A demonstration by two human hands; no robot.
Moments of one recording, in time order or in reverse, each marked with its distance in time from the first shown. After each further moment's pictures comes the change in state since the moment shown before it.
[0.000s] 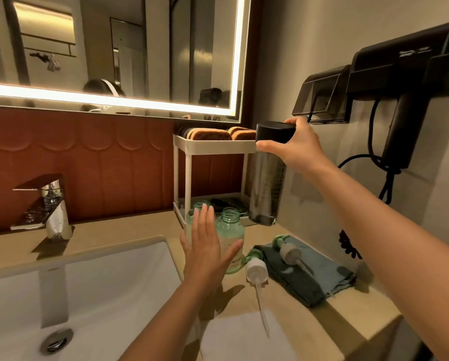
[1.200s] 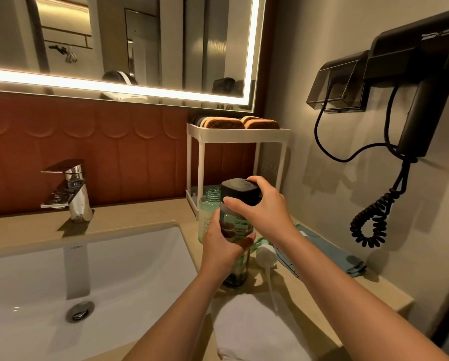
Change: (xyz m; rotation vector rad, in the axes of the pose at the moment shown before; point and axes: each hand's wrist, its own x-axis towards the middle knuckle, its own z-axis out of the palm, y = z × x) left_hand -0.024 0.018 -0.006 -0.788 0.096 -0.142; right_hand -0.114 0.016 0.075 0.179 -0.224 0.108
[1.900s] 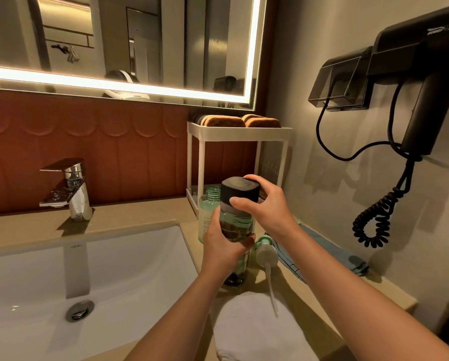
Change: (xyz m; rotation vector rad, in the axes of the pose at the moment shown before) left_hand 0.001 -0.004 0.002 0.002 0.014 0.016; right_hand 0.011 0.014 -0.003 0.333 -0.096 -0.038
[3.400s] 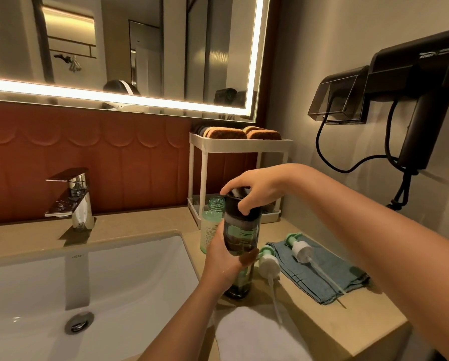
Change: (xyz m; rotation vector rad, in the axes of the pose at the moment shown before) left_hand -0.001 0.005 -0.010 -0.069 -0.142 -0.036; right_hand 0.051 -0.104 0.004 -1.113 -0.788 0.302
